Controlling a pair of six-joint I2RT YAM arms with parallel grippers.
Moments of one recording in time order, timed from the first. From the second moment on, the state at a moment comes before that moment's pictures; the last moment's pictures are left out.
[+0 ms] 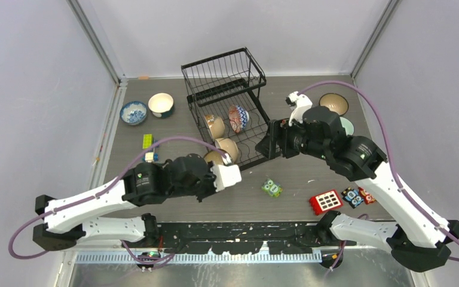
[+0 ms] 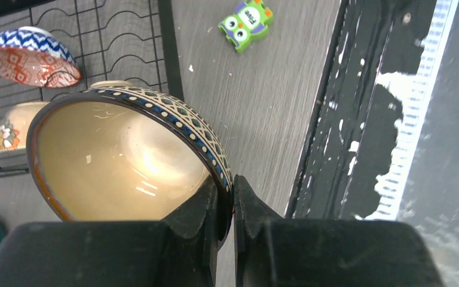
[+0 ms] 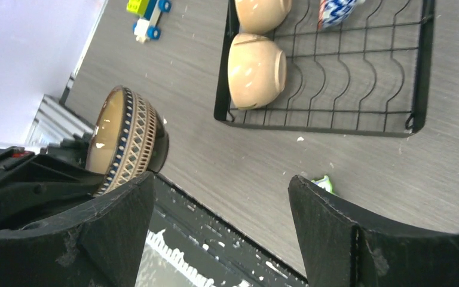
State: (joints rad) left arm -1.24 0.97 1.16 -0.83 -0.09 0.16; right arm 0.77 1.00 1.36 -0.85 0.02 0.47
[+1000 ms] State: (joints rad) left arm -1.39 1.16 1.14 -0.94 -0.02 0.57; right arm 0.96 1.42 1.50 -1.05 -0.04 0.41
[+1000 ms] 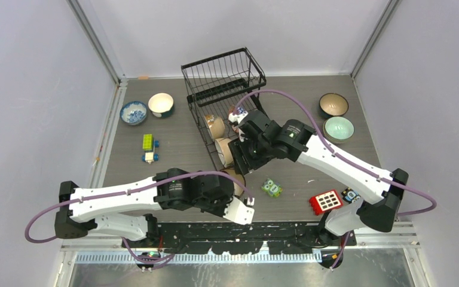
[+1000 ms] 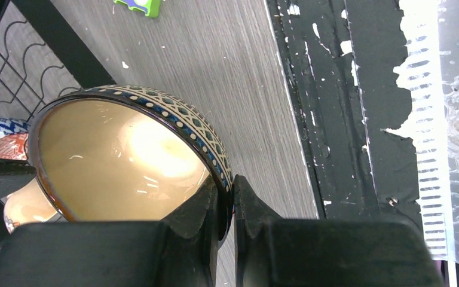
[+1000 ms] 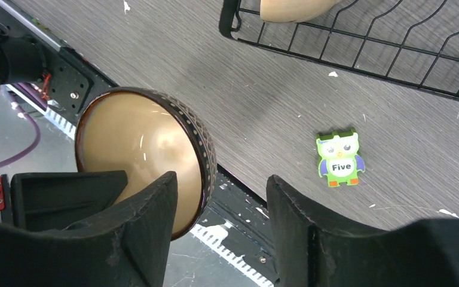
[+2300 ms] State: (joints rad) left arm -1.41 1.16 1.17 -0.98 -0.02 0.62; right arm 1.06 1.46 1.44 -1.02 0.00 0.39
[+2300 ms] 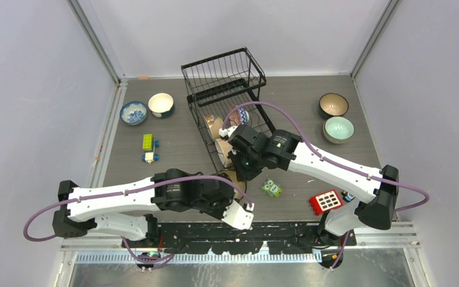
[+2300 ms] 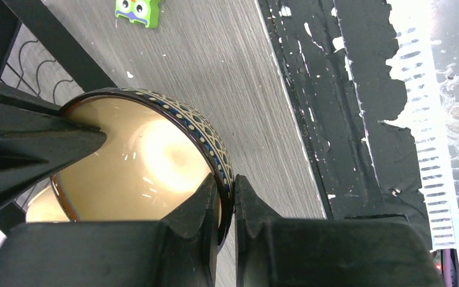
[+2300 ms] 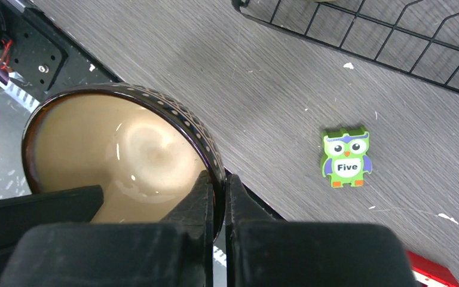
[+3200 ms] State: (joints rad) left arm -1.42 1.09 1.29 -0.89 -0.39 0.24; right arm 1.01 1.25 1.23 -0.95 0.27 0.51
